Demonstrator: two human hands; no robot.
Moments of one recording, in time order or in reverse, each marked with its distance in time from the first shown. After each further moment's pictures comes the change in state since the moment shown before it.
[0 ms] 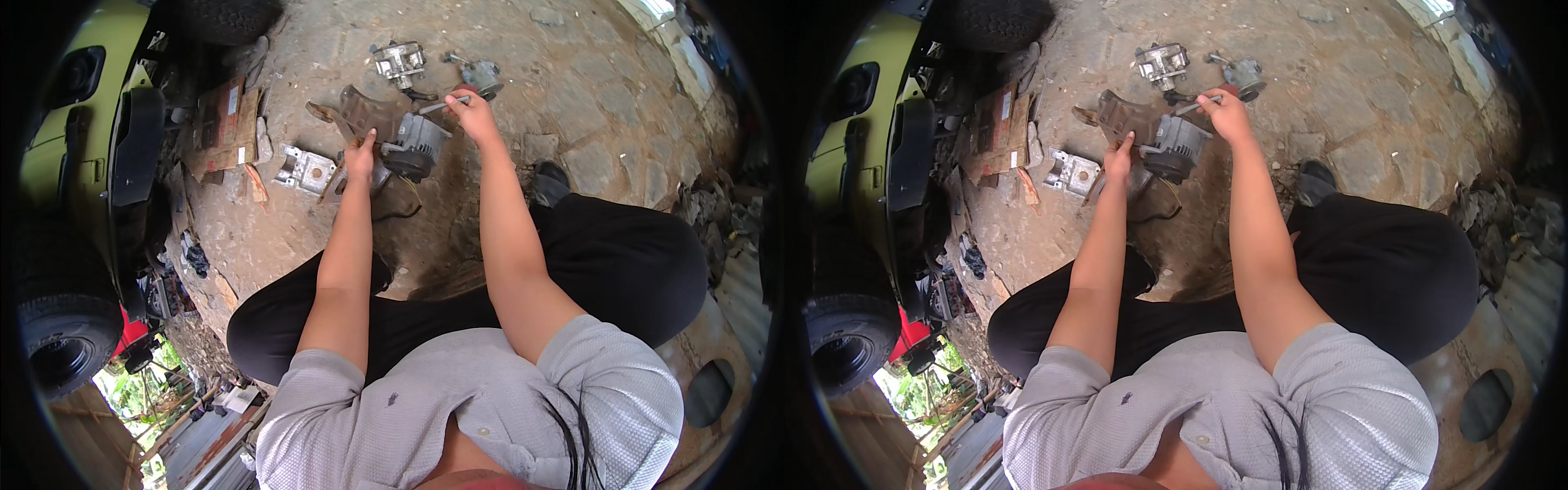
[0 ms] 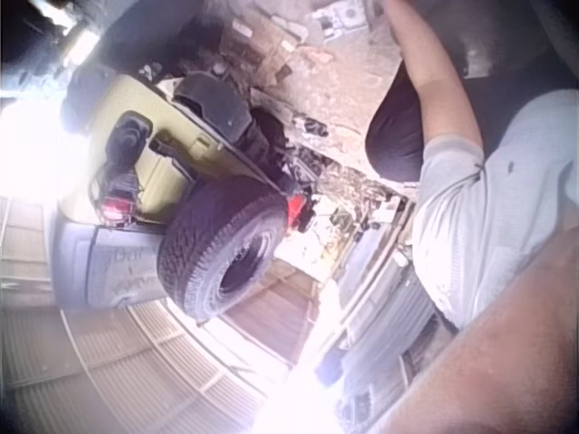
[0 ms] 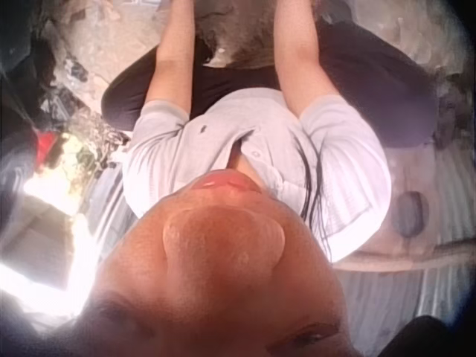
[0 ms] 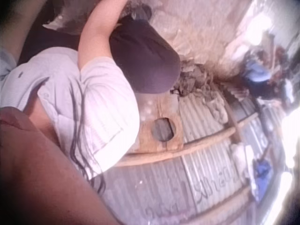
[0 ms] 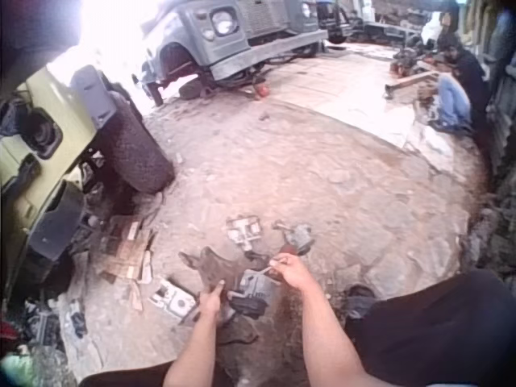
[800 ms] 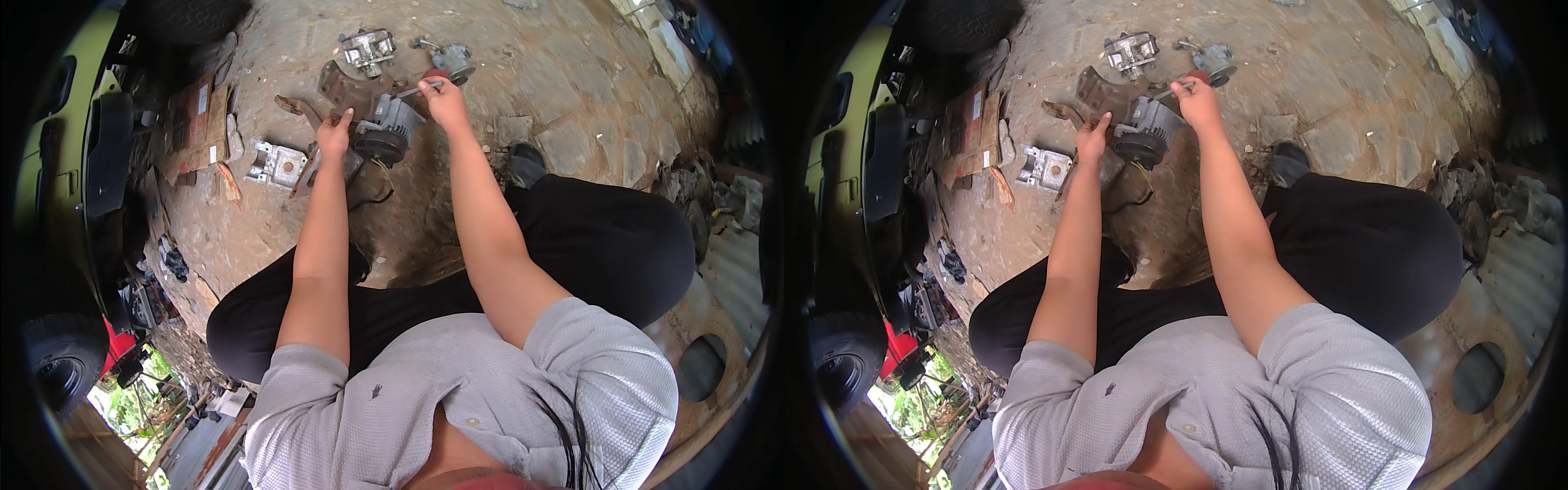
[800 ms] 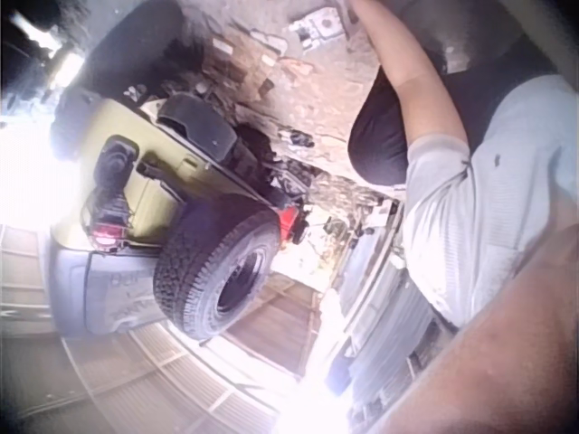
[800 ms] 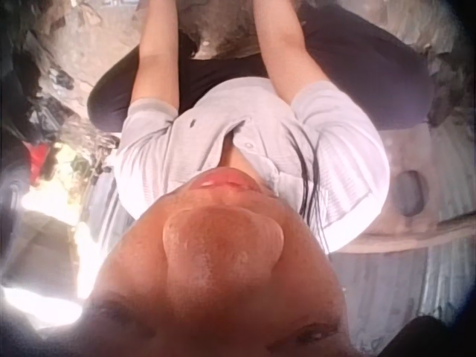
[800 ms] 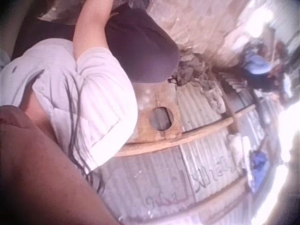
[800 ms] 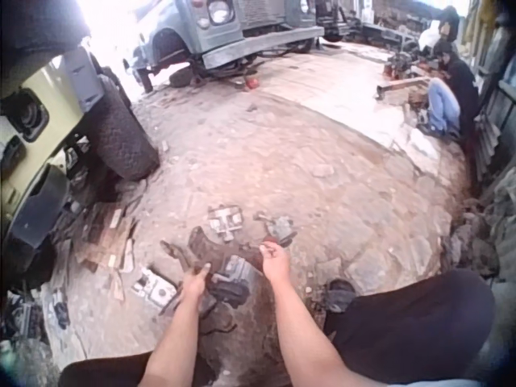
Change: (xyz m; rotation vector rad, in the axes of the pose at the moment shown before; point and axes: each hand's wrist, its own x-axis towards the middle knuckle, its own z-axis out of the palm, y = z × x) left_hand 0.029 -0.001 0.013 0.189 -0.012 0.109; right_hand -0.004 0.009 0.010 -0.248 0.239 -0.063
